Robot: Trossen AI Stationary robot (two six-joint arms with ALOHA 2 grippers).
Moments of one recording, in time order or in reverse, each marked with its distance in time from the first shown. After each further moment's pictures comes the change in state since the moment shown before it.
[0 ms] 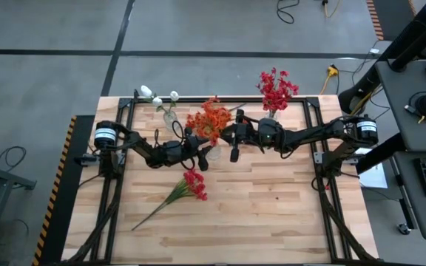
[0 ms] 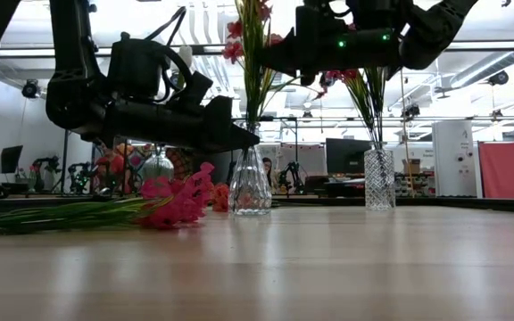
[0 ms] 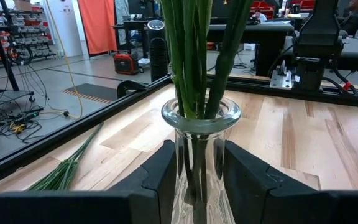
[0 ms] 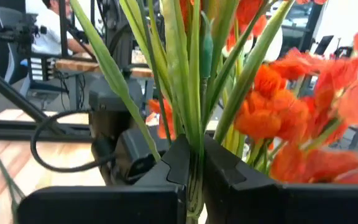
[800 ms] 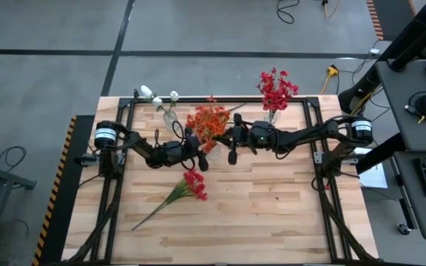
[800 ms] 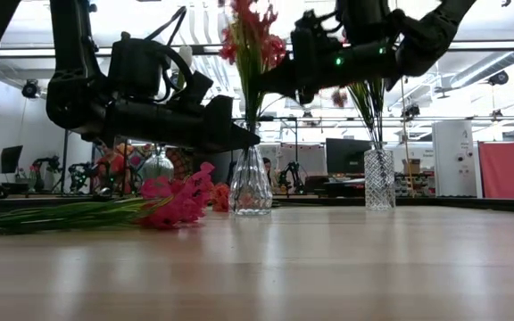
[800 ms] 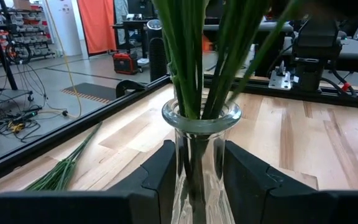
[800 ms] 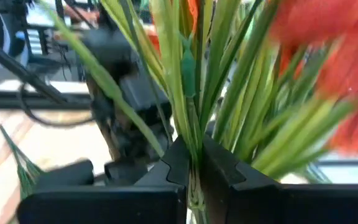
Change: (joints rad) left arm 0.000 0.001 0.003 0.000 0.000 -0.006; right arm 0.000 0.055 0.000 -0.081 0.002 0.035
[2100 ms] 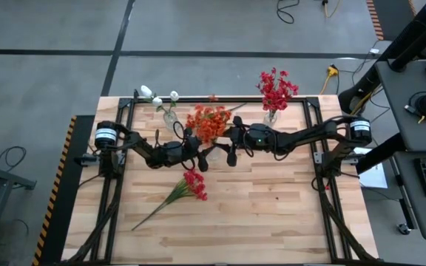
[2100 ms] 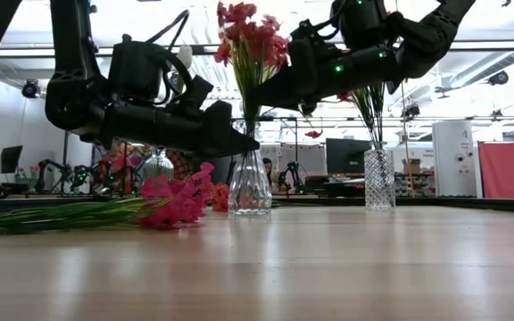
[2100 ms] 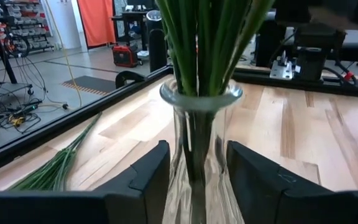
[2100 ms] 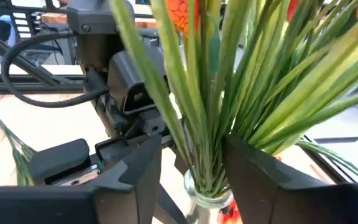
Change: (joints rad) left arm 0.000 -0.001 -0.004 -0.015 0.000 -0.003; right arm 0.010 0.010 0.000 -0.056 0.048 0.030
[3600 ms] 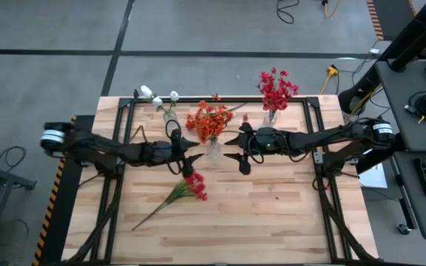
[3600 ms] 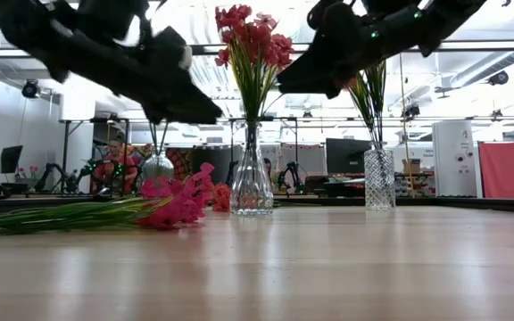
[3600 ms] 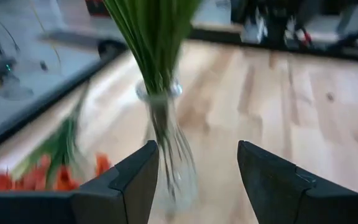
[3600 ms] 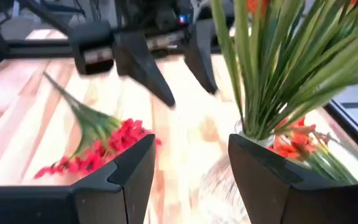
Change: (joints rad) left arm -0.111 -0.586 -0.025 -0.824 -0.001 -0.098; right arm 0.092 -0.239 0.000 -0.429 0.003 0.065
